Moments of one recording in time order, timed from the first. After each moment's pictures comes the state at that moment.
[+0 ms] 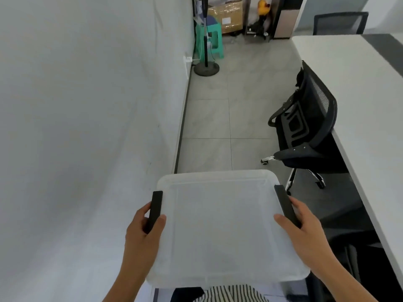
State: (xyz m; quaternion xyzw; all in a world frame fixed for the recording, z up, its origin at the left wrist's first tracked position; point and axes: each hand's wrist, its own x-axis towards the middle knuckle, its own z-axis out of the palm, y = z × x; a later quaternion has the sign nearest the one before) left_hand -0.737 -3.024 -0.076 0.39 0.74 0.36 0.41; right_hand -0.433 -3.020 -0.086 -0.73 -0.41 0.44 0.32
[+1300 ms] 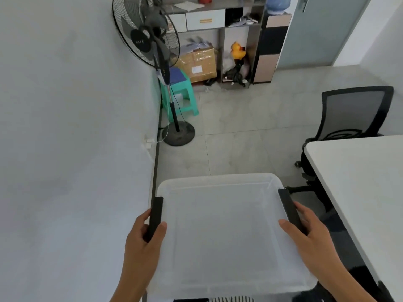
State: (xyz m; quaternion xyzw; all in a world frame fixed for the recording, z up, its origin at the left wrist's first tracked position) left_hand -0.589 -2.004 -0.062 0.44 0.70 0.36 0.44; right_hand -0.284 -2.044 -0.064 -0.74 -0.35 0.41 0.40
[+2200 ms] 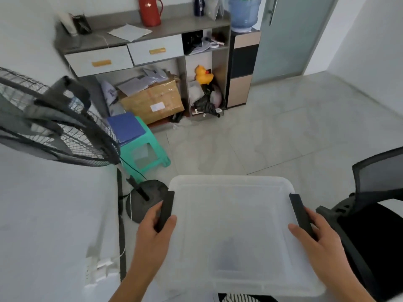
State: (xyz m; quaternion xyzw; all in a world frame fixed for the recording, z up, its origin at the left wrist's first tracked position) left_hand -0.399 -1.305 -0.073 0.52 0.60 0.31 0.52; right_hand -0.129 -1.438 -0.074 -0.80 -0.23 0.34 0.45
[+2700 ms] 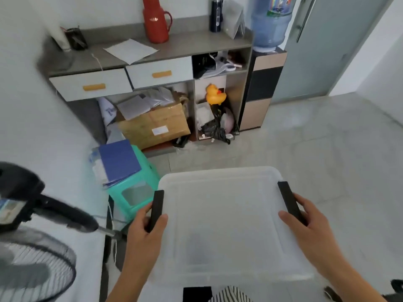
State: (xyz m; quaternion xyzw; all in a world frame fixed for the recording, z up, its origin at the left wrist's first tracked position) left_hand -0.272 -0.973 -0.076 0.47 0.65 0.35 0.49; right_hand 0.017 -1.064 -0.060 -0.77 -0.29 0.37 0.44
